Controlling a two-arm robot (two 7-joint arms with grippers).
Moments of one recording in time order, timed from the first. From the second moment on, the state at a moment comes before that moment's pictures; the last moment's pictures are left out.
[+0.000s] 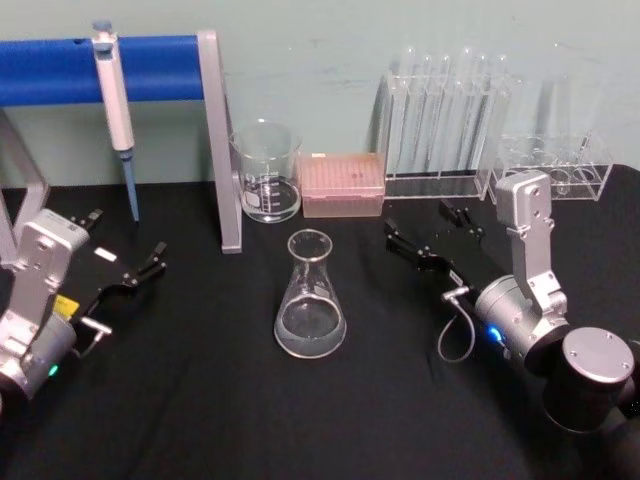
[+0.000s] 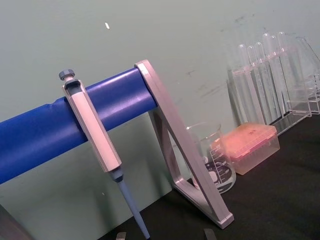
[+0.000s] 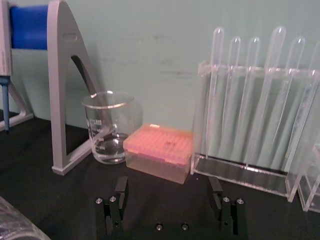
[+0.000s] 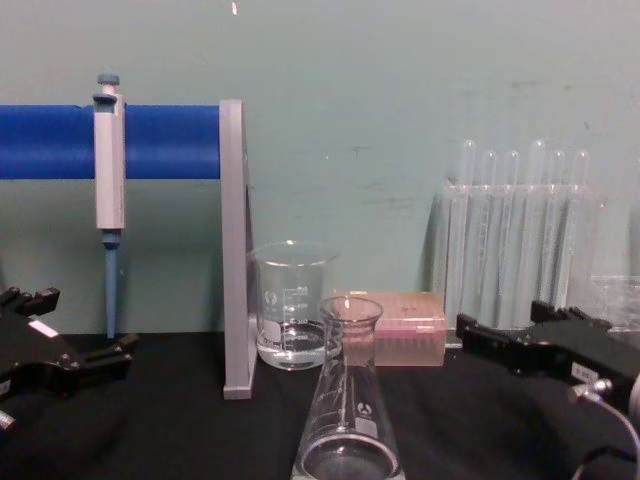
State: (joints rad) left arm -0.20 0.60 0.45 -1.41 -0.25 -0.12 0.03; right arm 0.31 0.24 -0.34 -1.22 0.30 -0.10 0.20
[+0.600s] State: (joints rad) left arm -0.20 0.60 0.45 -1.41 -0.25 -0.12 0.03; right arm 0.31 0.23 -0.33 -1.18 0.26 -0.07 0.21
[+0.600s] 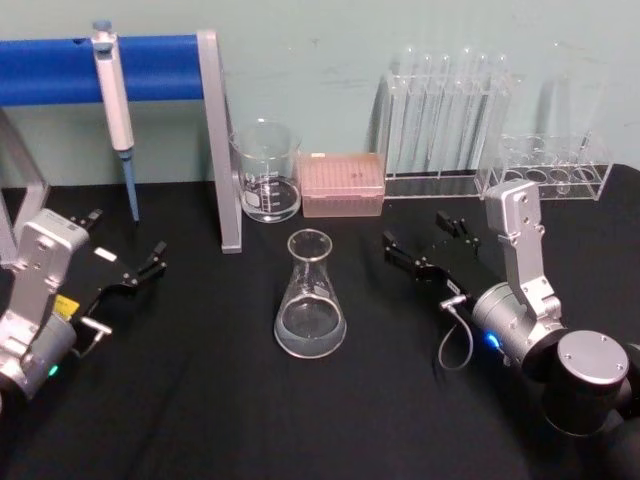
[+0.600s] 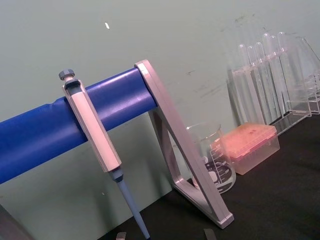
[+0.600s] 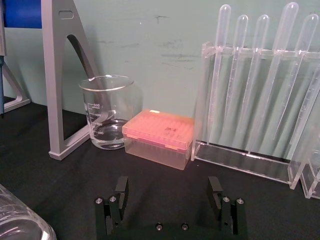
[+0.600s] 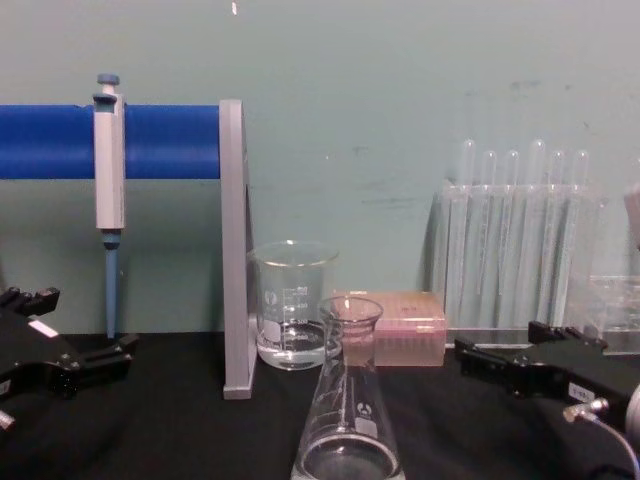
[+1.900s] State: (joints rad) left arm -0.20 0.60 0.45 -1.41 -0.25 -0.12 0.03; right arm 0.31 0.23 -0.33 -1.18 0.26 -0.07 0.21
